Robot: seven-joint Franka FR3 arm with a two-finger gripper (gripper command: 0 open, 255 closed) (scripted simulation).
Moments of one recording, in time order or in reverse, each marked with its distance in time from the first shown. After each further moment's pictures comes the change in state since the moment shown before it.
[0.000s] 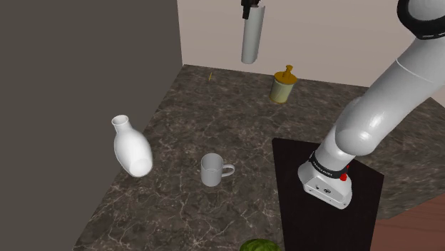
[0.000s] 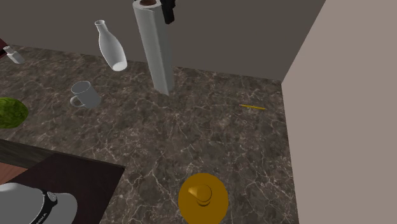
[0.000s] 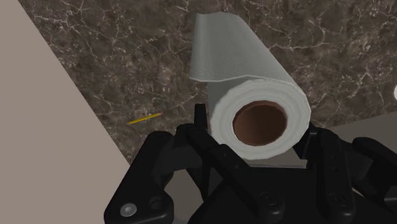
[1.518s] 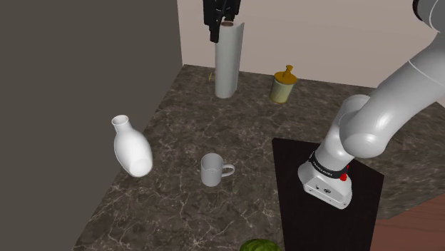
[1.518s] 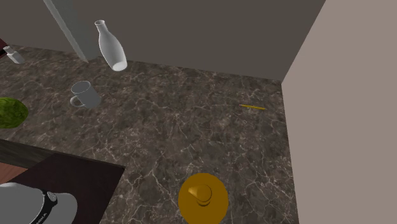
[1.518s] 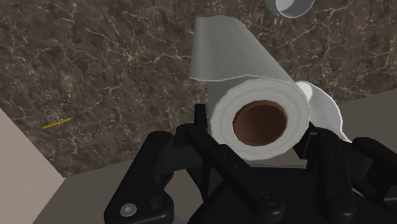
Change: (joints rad) arm 0.208 -0.126 0.363 -0.105 0.044 -0.046 0.568
